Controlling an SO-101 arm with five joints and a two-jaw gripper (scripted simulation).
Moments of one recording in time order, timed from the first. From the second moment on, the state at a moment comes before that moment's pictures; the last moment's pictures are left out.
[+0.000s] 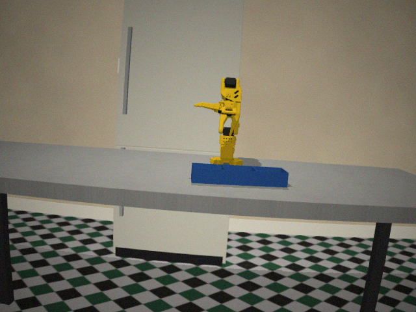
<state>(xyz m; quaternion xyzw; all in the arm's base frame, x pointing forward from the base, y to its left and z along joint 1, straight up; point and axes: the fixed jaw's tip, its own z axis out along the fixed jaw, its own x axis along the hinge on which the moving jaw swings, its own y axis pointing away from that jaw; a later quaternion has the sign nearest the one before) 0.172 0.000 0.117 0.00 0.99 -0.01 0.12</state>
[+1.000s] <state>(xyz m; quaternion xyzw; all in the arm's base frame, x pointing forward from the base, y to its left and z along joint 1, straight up) 0.242 -0.013 0.122 -0.03 0.98 -0.02 0.22</state>
